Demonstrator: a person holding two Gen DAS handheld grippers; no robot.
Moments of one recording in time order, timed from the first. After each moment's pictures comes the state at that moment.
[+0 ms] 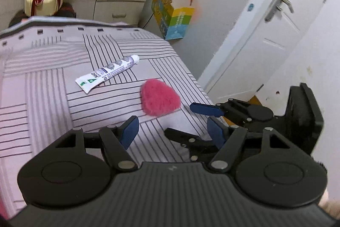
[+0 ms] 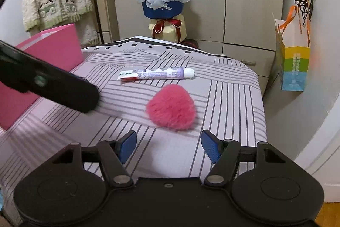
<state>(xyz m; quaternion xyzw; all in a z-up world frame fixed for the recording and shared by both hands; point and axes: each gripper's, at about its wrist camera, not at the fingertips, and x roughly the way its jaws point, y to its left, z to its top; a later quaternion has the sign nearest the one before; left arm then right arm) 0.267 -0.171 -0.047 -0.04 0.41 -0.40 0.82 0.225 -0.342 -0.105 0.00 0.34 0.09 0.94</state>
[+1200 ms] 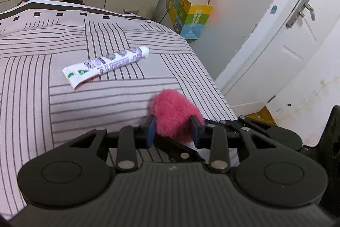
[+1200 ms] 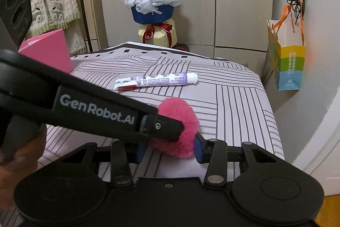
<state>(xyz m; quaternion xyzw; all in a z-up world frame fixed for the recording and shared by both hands) 0.282 -0.199 -0.088 -0.06 0.41 -0.36 0.83 0.226 -0.310 -0.110 0.01 0.32 0.05 0.95</state>
